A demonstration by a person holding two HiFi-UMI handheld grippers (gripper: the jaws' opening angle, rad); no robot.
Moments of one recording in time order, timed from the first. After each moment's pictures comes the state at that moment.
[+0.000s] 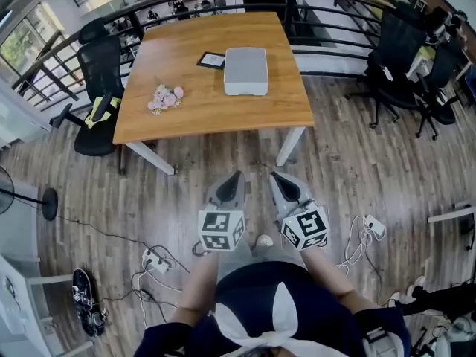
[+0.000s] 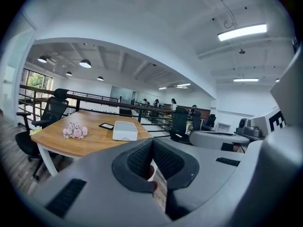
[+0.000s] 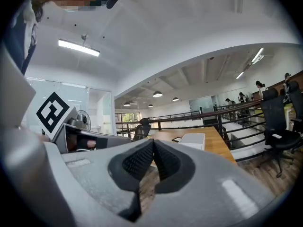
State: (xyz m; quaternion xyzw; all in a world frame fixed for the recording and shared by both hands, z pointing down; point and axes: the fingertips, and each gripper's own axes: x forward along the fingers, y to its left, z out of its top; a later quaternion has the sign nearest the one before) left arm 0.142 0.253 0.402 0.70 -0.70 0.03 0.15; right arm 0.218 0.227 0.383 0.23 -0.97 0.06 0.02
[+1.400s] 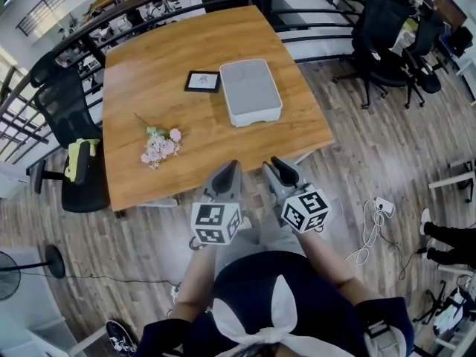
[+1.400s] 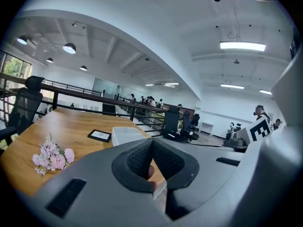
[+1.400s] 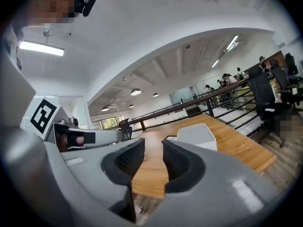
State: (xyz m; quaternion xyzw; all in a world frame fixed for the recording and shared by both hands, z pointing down) left arm -0.092 0.056 0.415 0.78 -0.60 0.03 0.17; right arm -0.012 0.030 0.429 0.33 -0.93 0.18 0.02
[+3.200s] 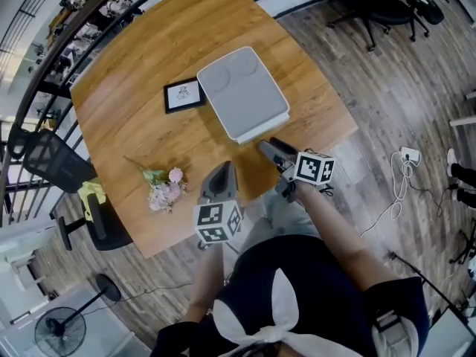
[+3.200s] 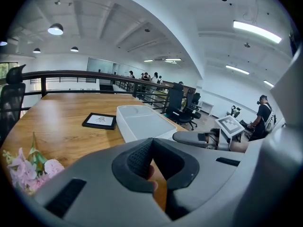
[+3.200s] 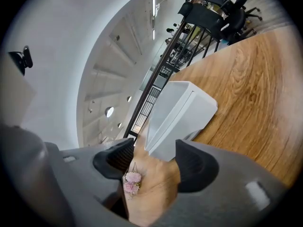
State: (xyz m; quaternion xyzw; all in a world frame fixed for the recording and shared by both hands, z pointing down) left arm -0.159 -0.114 0.536 0.77 -0.56 0.15 0.26; right arm -0.056 -0.176 0.594 0.32 -0.78 0.54 -0.07
